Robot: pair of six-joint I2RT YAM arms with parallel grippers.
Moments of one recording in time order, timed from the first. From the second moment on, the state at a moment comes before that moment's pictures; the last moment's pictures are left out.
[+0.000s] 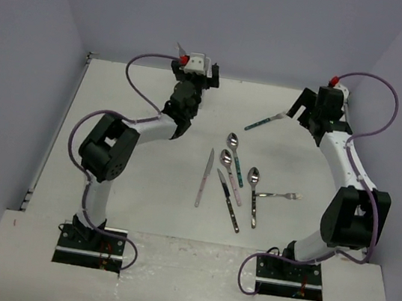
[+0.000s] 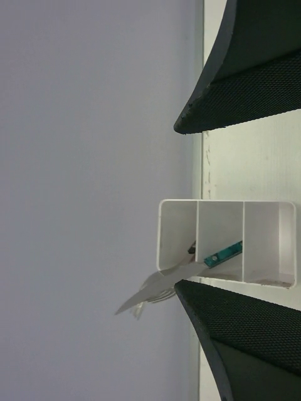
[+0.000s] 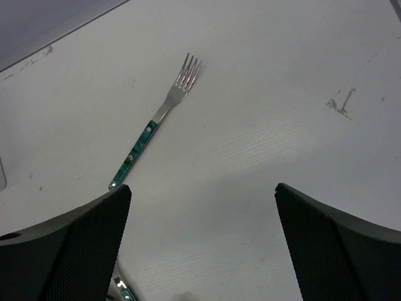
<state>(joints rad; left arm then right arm) -0.55 2.07 1.36 0.98 -0.51 0.02 0.02 1.60 1.31 -0.36 0.18 0.41</state>
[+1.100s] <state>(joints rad) -0.81 1.92 1.28 -0.55 -0.01 -0.23 0.03 1.50 1.21 -0.45 0.20 0.50</state>
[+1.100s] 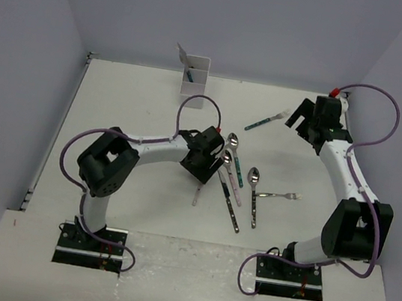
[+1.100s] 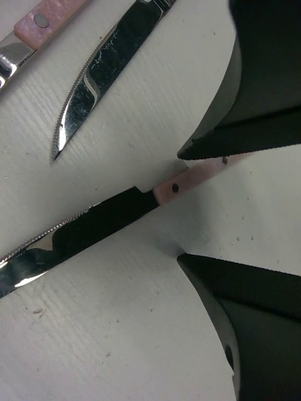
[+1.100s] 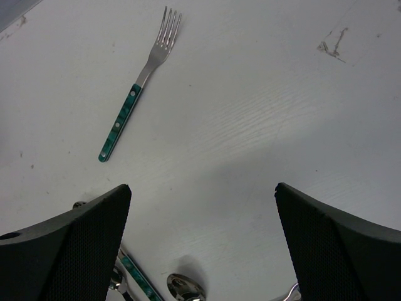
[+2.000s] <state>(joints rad) -0.65 1.66 1.21 0.14 -0.38 -0.20 0.03 1.44 1.15 -0.37 0.18 0.49</state>
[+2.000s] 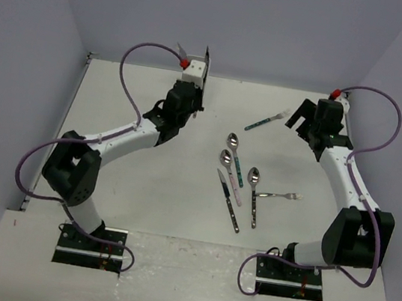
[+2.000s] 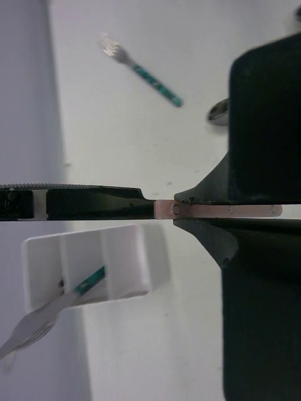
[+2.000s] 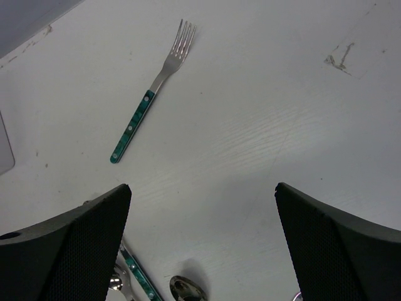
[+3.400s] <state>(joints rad) -0.45 2.36 1.59 0.85 -0.57 -0.01 0.03 1.62 1.31 -0.35 0.18 0.36</state>
